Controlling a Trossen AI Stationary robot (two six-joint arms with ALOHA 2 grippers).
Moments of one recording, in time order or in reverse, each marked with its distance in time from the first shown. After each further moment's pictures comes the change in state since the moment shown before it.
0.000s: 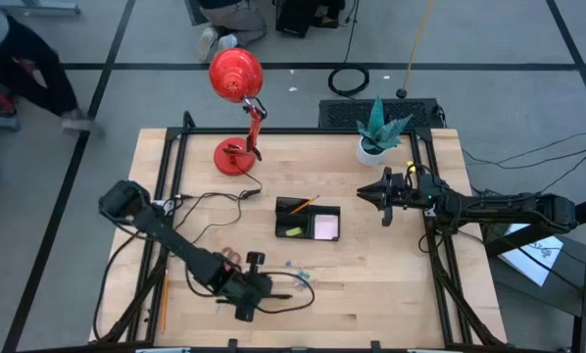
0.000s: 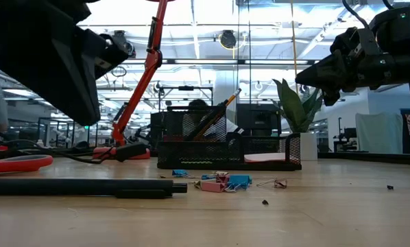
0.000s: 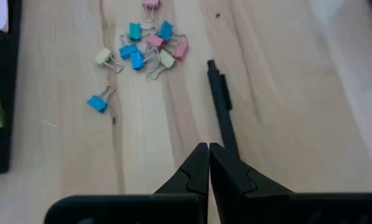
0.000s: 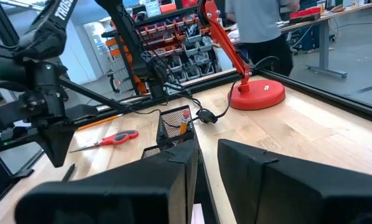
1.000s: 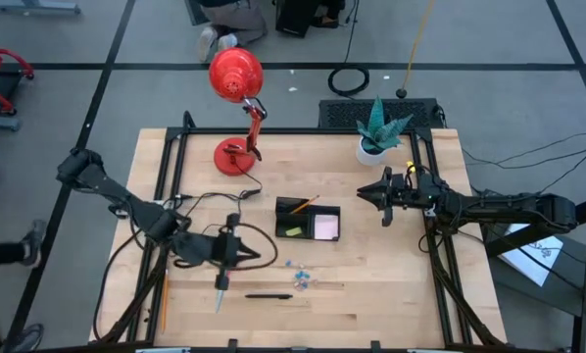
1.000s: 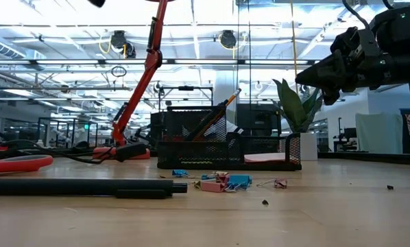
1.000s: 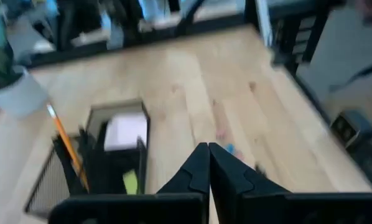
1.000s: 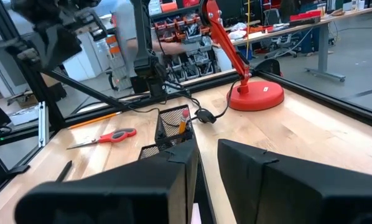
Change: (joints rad) left arm 0.052 -0.573 -0.241 0.183 -0.143 0.207; right arm 0.000 0.000 0.000 -0.002 0.000 -0.026
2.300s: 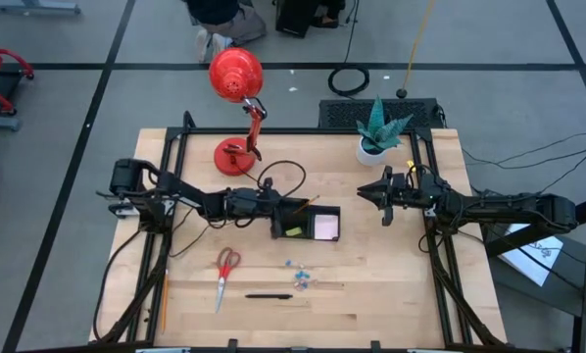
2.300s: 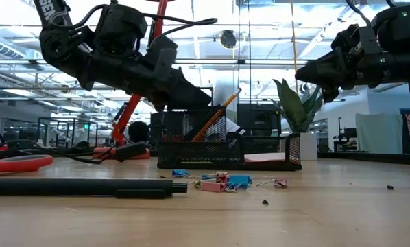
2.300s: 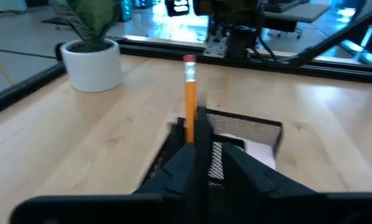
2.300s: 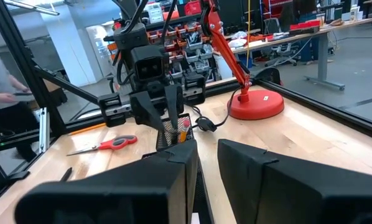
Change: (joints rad) left arm 0.572 0.517 -0.270 1.069 0.305 0.013; right arm 0.000 -0.001 0.000 0.033 0.000 -0.006
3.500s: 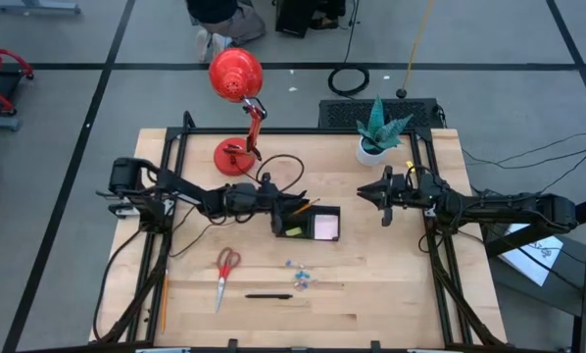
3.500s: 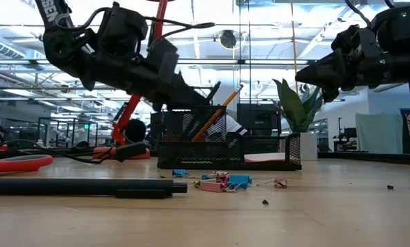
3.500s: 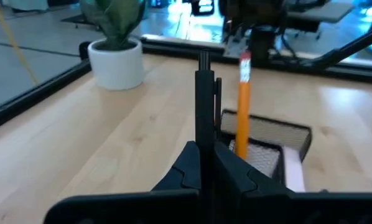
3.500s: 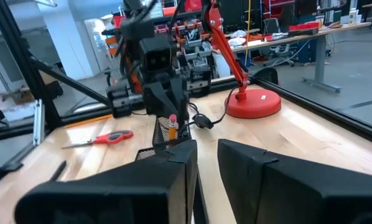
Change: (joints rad) left arm 0.043 -0.007 0.000 0.016 -0.043 0.011; right arm 0.000 0.000 0.000 -0.010 0.004 -0.032
